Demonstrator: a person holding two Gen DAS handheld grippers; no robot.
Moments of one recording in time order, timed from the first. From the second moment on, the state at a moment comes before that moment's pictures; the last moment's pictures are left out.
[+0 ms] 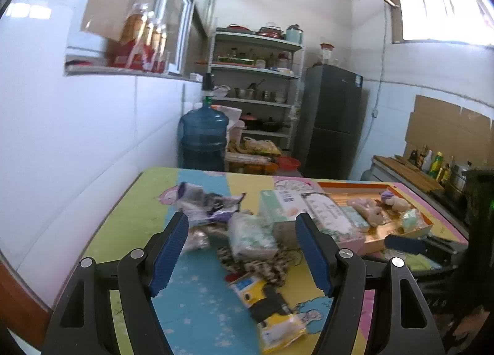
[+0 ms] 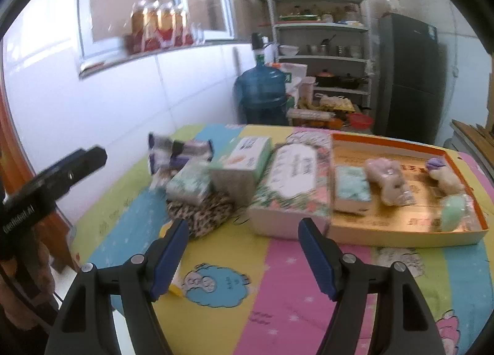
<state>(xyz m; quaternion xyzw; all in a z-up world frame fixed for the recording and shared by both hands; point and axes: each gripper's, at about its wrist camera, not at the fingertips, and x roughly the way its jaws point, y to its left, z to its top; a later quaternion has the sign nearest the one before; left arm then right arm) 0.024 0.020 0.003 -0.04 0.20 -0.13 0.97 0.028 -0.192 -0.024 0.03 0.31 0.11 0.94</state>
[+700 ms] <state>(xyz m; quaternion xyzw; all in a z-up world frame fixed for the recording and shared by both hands) 0.040 0.087 -0.040 -0.07 0.24 -0.09 0.96 0.071 -0.102 -0.088 0.00 0.42 0.16 0.89</state>
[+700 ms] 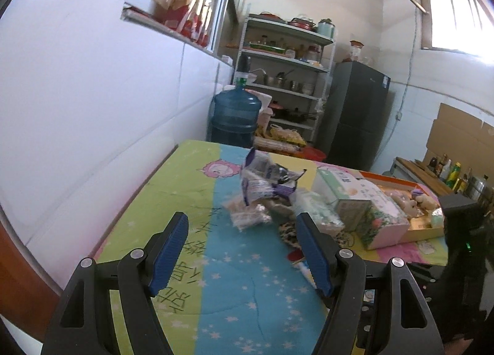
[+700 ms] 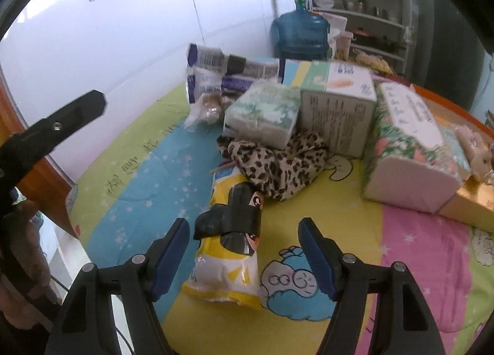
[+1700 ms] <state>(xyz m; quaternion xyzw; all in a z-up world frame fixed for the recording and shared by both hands) 0.195 0.060 -0.047 -0.03 0.31 -0.25 0.92 0.039 -0.097 -0.070 0.01 0.38 0.27 0.88</state>
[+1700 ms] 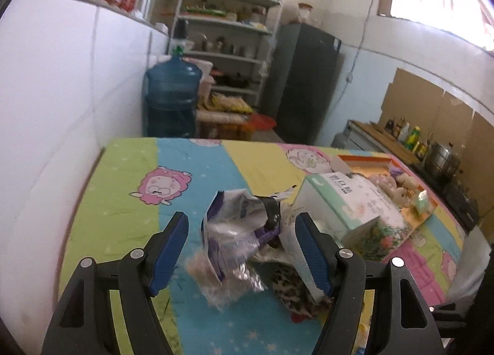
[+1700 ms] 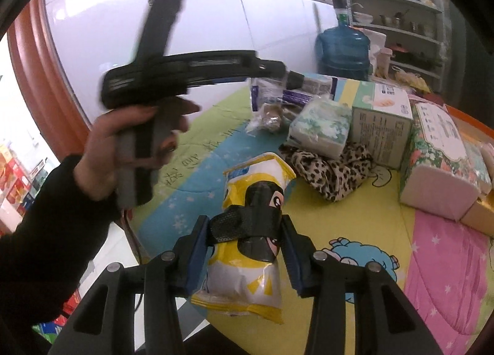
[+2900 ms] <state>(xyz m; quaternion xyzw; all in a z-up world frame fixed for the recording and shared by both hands) 0.120 0.059 -0.005 -0.07 0.20 -0.26 0.94 0.025 -0.125 -0.037 0.03 0.33 0.27 0.90</state>
